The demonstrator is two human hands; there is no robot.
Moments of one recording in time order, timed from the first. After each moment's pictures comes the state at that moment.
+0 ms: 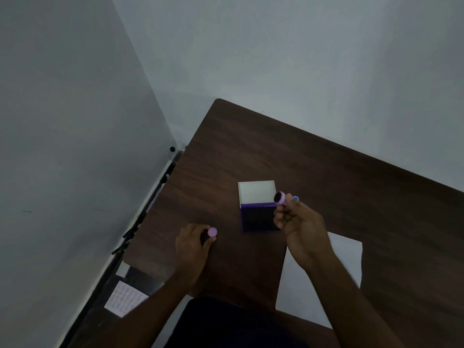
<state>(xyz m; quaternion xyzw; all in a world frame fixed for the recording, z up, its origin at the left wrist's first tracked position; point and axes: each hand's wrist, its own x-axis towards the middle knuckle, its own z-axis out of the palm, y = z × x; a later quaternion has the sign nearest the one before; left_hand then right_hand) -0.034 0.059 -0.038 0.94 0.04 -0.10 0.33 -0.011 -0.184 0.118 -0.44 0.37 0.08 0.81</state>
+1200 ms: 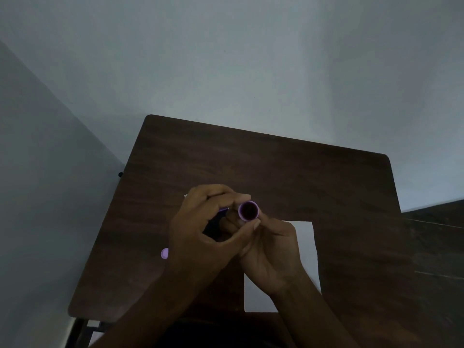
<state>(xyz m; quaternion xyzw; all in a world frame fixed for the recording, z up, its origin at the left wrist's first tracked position) -0.008 -0.078 0.185 0.83 -0.26 0.06 0.48 -0.057 -0.197 0.183 -0.07 0.28 0.08 0.96</state>
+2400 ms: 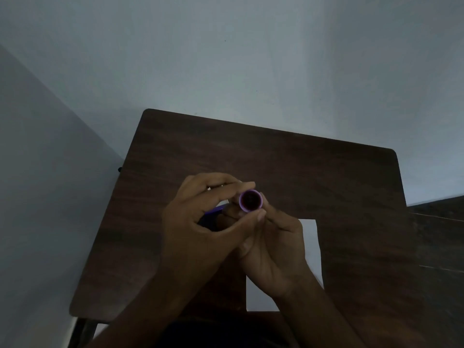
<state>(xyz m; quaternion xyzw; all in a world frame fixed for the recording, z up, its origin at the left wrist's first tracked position) 0.012 -0.082 0.217 0.81 -0.26 0.03 0.52 -0.040 -0.195 0.204 -0.02 0.23 0.08 0.97</state>
